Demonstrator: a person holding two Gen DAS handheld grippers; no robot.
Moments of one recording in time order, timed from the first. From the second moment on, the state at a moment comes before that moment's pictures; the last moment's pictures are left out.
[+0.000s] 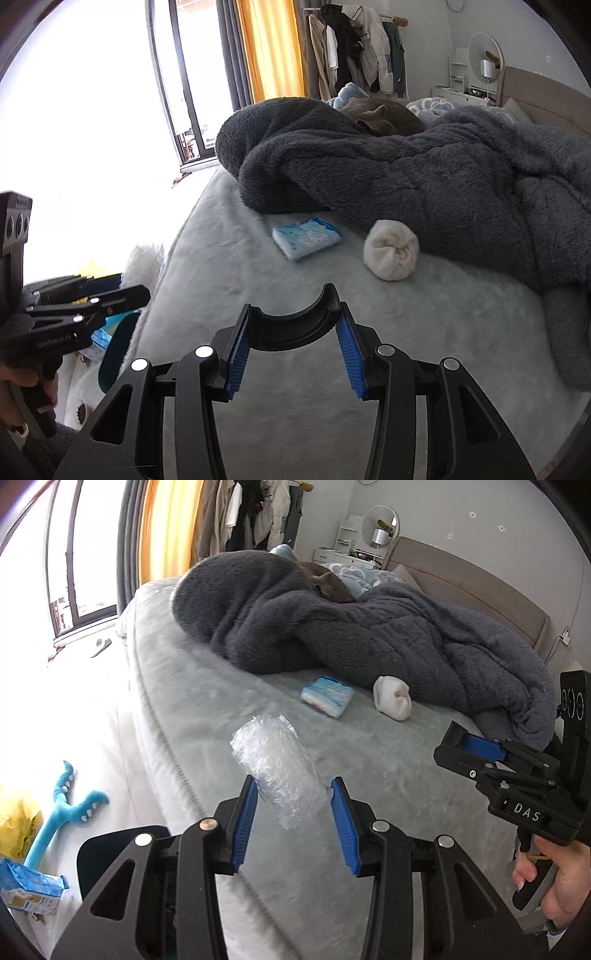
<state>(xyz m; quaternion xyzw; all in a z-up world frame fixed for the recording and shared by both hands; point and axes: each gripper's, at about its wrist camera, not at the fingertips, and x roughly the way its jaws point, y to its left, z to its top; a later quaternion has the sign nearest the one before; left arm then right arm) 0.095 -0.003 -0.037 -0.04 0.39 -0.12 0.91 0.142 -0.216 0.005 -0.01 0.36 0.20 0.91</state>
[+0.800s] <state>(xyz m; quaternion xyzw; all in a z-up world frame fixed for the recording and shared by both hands) 0.083 0.102 -0.076 -0.05 0.46 -0.08 0.88 0.132 -0.108 0.023 0.00 0.35 0.29 0.89</state>
